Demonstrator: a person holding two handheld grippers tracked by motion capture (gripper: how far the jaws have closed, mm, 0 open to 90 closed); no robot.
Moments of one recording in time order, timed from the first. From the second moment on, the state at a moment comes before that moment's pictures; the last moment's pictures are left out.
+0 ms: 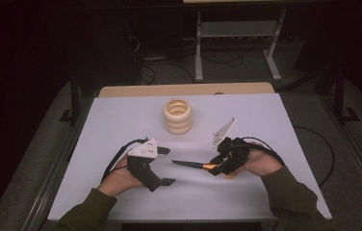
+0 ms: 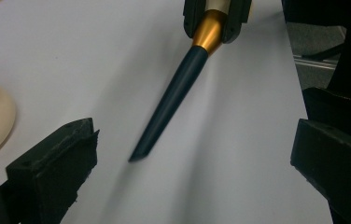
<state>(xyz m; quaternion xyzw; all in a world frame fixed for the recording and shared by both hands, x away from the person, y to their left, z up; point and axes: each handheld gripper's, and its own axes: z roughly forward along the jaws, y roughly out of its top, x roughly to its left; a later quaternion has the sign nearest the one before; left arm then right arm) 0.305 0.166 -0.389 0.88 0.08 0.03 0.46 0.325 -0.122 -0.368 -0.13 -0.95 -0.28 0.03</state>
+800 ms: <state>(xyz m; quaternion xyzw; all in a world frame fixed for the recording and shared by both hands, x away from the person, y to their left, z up) 0.312 0.137 -0.389 0.90 0.05 0.02 0.42 0.320 -0.100 -0.362 -0.10 -0.95 -0.28 0.04</state>
